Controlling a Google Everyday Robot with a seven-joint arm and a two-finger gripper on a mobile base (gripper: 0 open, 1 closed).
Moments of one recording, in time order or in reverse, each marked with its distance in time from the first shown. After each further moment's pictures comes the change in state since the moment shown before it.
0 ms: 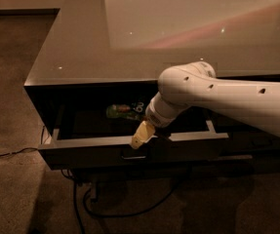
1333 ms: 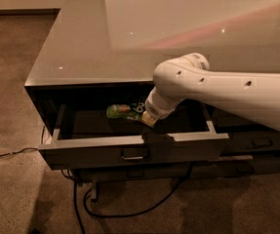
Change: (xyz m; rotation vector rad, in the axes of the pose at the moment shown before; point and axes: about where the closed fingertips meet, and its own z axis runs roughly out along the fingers) arm -0.014 -0.034 0.000 0.077 0.020 0.022
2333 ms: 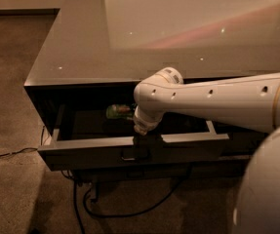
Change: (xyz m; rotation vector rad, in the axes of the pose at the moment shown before) arm 0.007 0.029 0.060 0.000 0.108 -0.093
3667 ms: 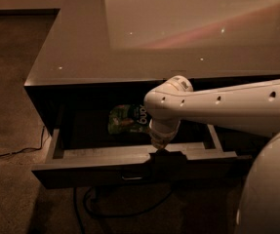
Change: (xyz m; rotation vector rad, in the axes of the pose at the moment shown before) arm 0.083 0.007 0.005 -0.032 0.210 0.091
